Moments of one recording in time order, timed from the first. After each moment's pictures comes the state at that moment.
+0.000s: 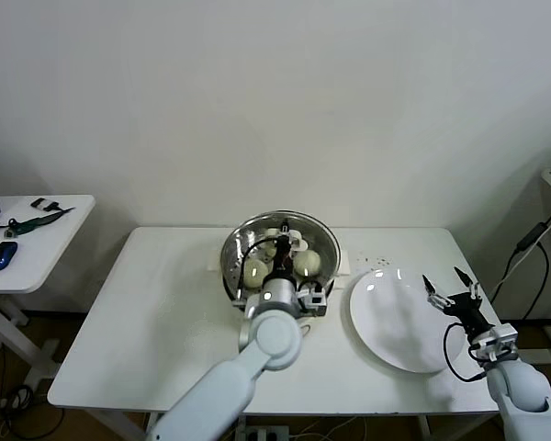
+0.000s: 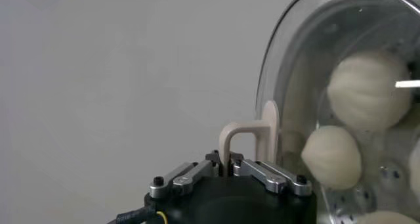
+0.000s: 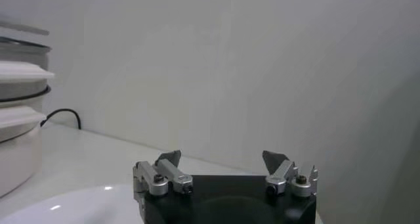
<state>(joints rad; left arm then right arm) 0.73 -1.40 0.26 -1.68 1.44 0.74 0.34 -1.15 1.05 0.64 1.36 0.33 0.19 -0.30</state>
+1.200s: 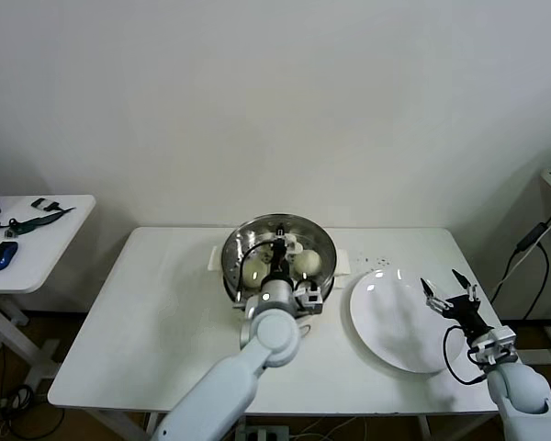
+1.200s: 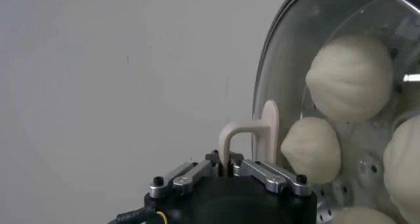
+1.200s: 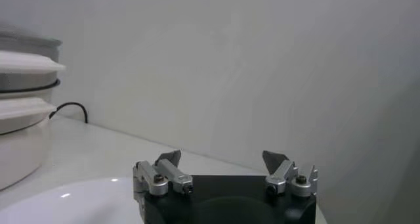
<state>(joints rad) 0.74 -1.42 0.23 -1.61 1.40 0.74 0.27 -1.15 1.06 0.65 1.35 0.30 0.20 -0.32</state>
